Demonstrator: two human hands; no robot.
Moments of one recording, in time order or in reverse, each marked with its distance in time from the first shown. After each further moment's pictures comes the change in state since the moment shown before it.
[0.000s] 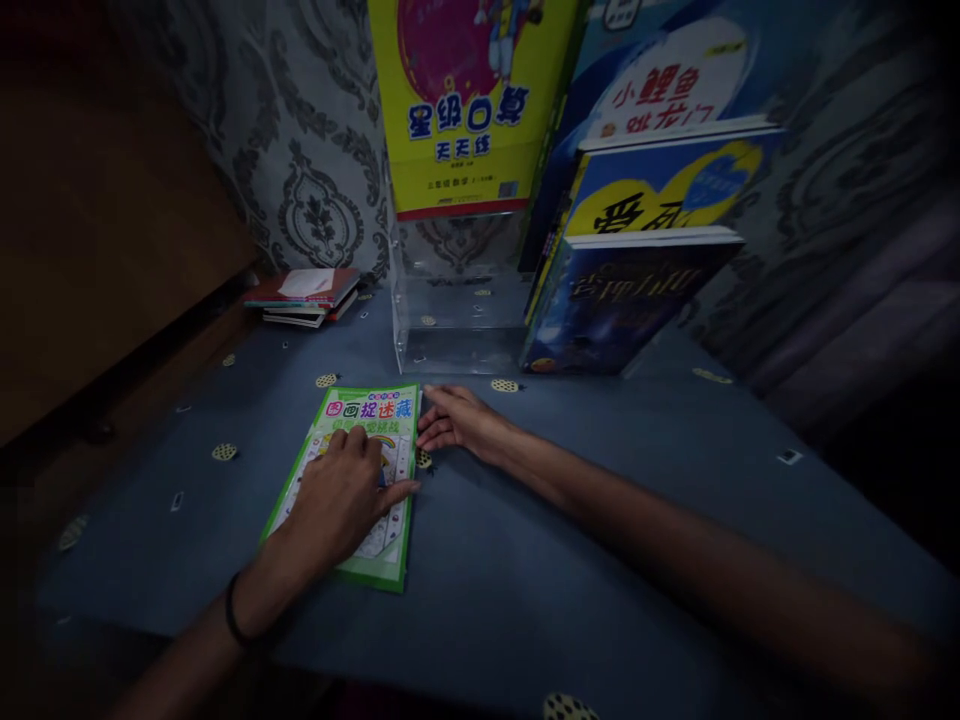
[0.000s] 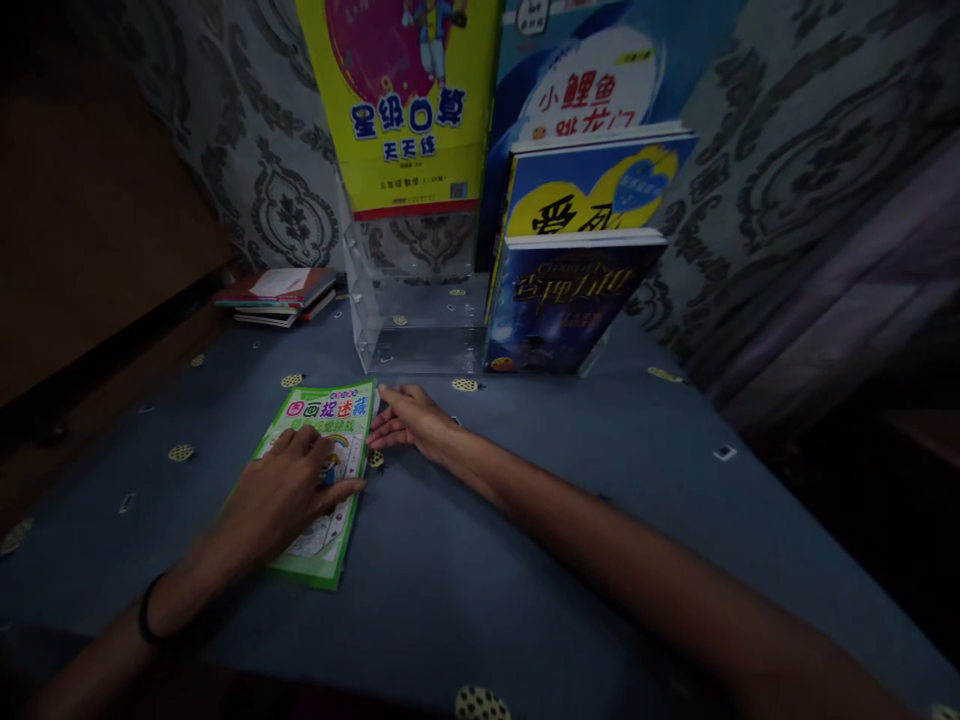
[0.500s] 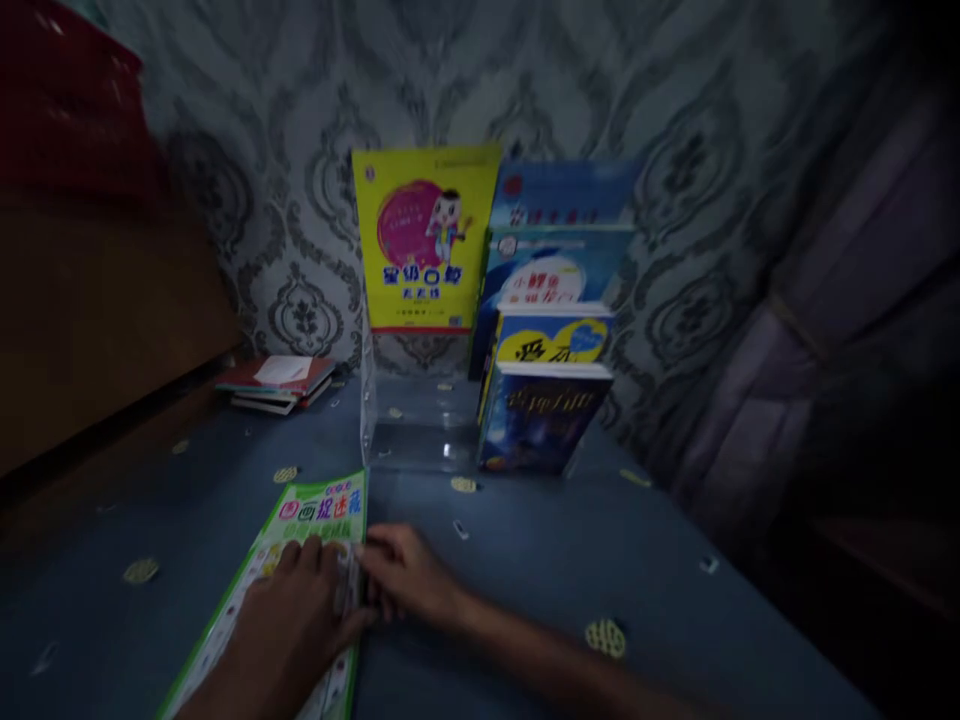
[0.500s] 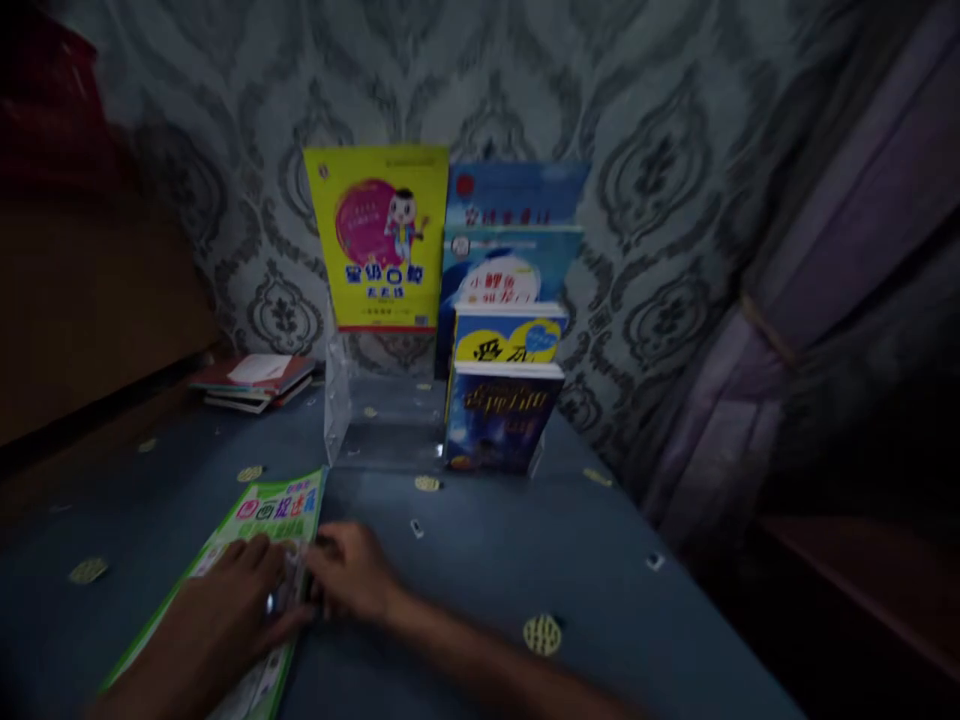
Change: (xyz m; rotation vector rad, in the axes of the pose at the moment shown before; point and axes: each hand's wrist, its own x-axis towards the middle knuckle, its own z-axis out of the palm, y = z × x) left_hand 0.004 0.011 0.001 -0.070 -0.073 -0.081; right_hand -0.027 0.027 0.020 -0.355 -0.135 -0.166
